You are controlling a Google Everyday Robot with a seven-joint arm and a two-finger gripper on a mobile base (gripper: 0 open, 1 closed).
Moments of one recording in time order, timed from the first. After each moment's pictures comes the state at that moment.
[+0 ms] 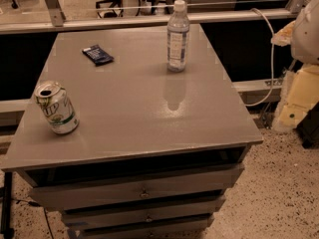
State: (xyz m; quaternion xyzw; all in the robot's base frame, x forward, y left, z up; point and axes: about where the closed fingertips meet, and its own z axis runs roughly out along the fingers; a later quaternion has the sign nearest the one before) arm 0.438 -0.217 0.976 -0.60 0.78 -0.03 0.16
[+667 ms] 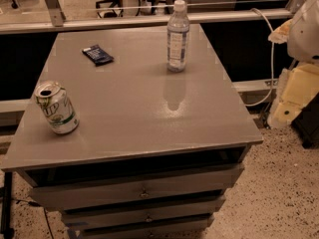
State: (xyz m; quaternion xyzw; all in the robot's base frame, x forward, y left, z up) arm 0.447 -0.214 0.975 -0.60 0.78 -0.04 0.17
